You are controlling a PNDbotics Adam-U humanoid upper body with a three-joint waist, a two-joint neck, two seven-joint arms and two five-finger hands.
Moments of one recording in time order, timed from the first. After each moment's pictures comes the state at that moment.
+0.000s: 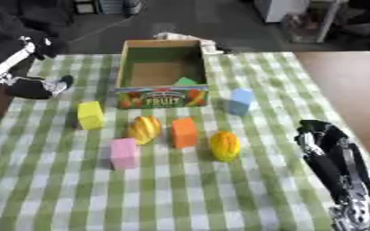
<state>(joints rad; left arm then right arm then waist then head) -0.65 0.69 -0.18 -1.24 -0.71 -0.21 -0.49 0.02 -0.16 0.20 -1.81 0.16 -0.02 -0.26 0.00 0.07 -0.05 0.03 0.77</state>
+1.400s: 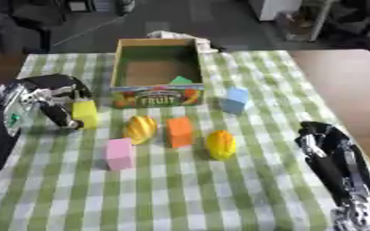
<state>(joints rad) -0.78 0.50 -0.16 -0.84 -1.03 -0.31 -0.44 0.02 -0.16 0.20 -1.81 0.15 -0.02 -0.25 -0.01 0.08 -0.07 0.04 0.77</state>
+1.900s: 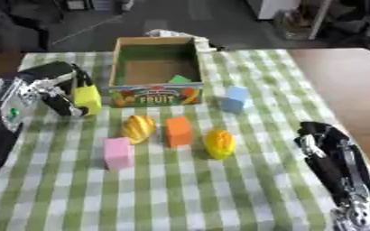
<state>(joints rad) -0.81 0.55 -0.14 -0.99 -0.87 -0.29 -0.44 0.02 -0.16 0.20 -1.81 0.15 -0.02 -0.25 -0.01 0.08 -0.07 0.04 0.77</state>
